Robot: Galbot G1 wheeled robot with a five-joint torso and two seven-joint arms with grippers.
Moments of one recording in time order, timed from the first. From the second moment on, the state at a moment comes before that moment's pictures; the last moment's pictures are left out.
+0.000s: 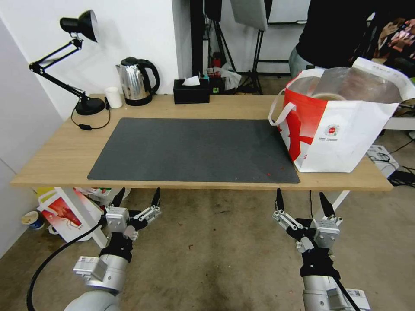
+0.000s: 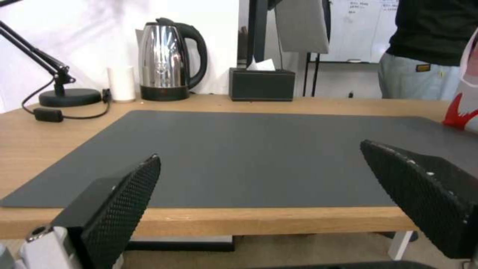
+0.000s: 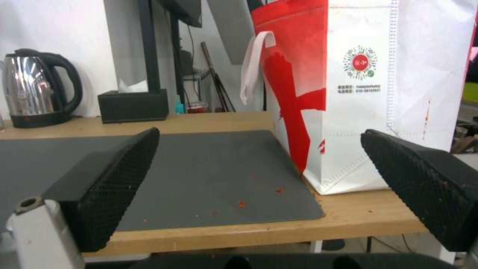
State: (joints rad) left arm 1.79 -1.26 -0.50 -2.28 -0.32 -0.11 -0.12; right arm -1.75 0.89 0.12 2.37 0.09 0.23 0.84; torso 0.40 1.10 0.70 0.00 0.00
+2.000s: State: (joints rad) left arm 1.77 -1.25 -0.49 -2.28 -0.34 -0.11 -0.13; right arm -1.75 0.89 0.12 2.37 0.09 0.23 0.84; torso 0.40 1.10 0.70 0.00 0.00
